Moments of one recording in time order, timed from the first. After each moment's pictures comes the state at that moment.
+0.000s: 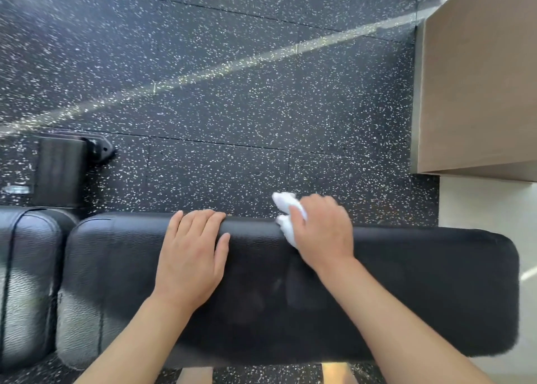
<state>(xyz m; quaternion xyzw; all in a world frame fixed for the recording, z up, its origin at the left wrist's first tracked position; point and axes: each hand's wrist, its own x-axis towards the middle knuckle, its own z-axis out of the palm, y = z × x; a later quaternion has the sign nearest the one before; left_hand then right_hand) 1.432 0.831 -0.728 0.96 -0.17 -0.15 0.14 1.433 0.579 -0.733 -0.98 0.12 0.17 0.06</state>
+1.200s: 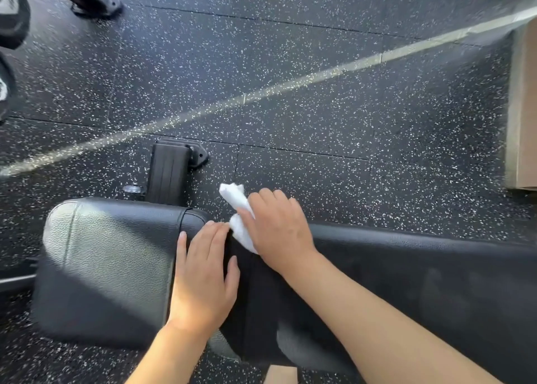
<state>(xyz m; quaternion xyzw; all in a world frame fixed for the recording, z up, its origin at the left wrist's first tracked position) 1.431 1.033 -0.710 0.98 -0.06 -0.14 0.16 1.496 0.867 -0.739 -0.98 -0.09 0.05 0.14</state>
